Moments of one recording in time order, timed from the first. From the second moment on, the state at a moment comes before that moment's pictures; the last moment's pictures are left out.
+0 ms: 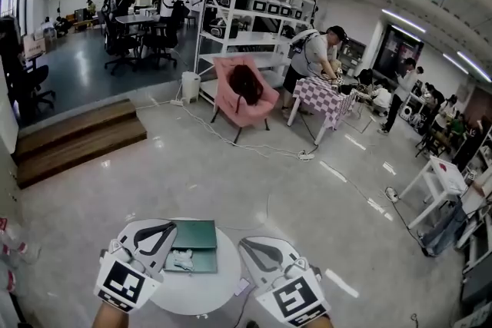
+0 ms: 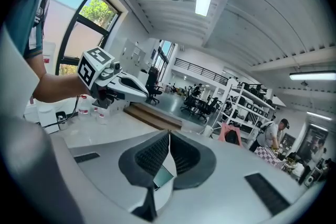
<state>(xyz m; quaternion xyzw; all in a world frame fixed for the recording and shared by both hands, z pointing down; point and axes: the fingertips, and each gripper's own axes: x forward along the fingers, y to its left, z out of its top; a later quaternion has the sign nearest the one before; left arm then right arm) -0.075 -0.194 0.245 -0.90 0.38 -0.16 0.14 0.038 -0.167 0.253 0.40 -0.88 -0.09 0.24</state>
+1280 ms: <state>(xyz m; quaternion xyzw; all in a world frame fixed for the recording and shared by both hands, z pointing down) -0.084 -0.282 0.348 -0.76 0.61 -0.22 0.04 0.015 -0.334 0.374 0.13 -0.96 -0.09 0.23</state>
